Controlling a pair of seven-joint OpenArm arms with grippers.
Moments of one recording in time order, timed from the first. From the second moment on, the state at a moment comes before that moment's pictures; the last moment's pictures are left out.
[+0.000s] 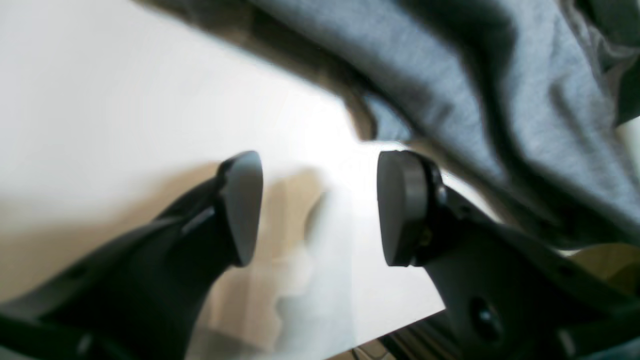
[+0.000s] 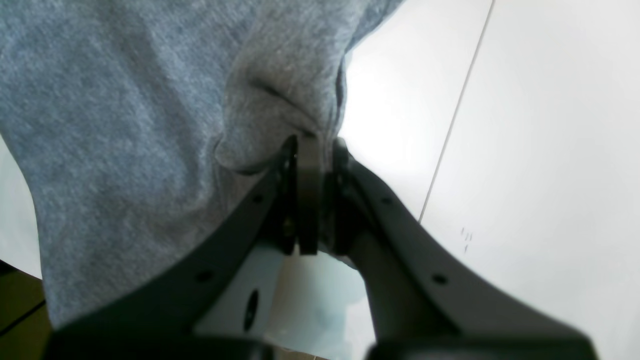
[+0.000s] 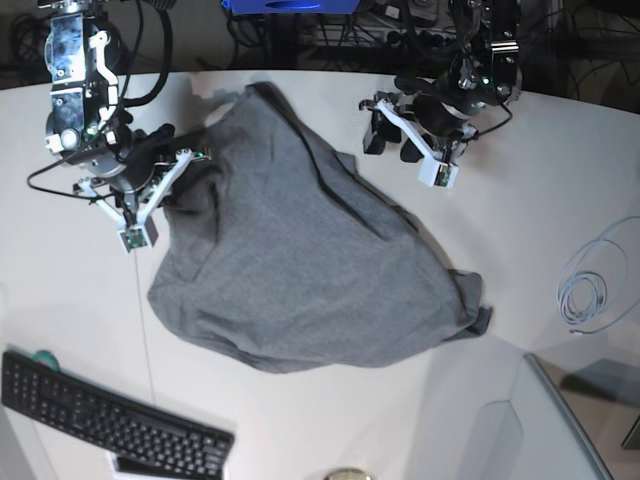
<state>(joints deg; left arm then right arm) 21.8 -3.9 -7.3 87.7 -14.8 -25.2 32.4 -14.4 6.0 1.1 99.5 8.1 12.9 -51.8</state>
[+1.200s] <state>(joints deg) 14.5 -10.7 -16.5 97.6 -15.3 -25.6 43.9 -12.5 4.9 -3.0 99.4 8.7 12.9 -51.8</state>
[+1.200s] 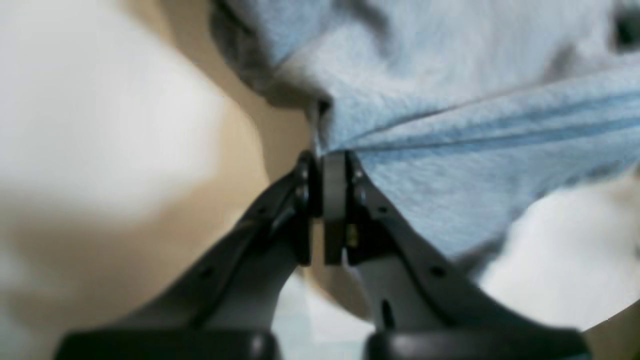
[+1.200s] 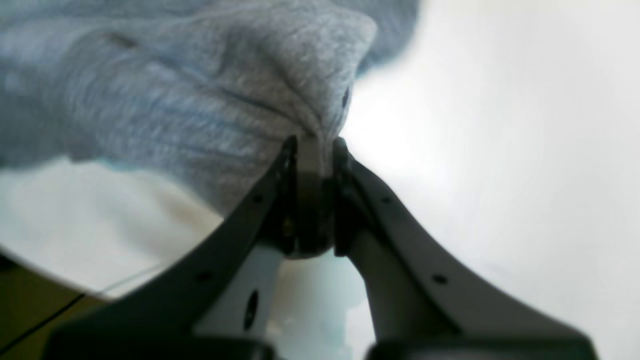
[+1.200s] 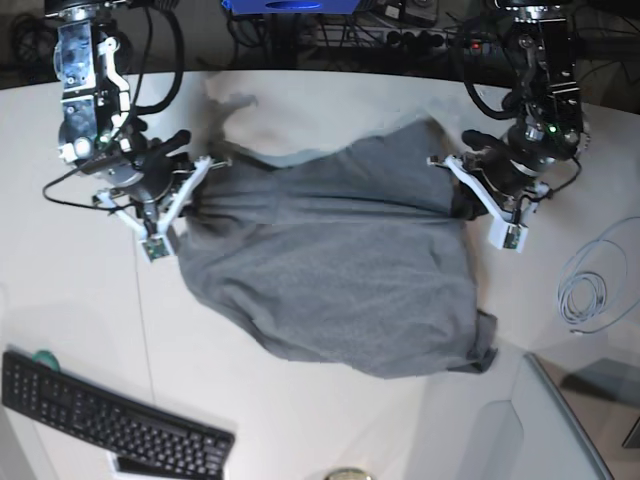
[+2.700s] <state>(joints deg) 22.9 -12.6 -38.4 96.3 -15.2 -25.4 48.0 -22.0 0.7 3.6 99.8 8.3 12.4 -51.8</state>
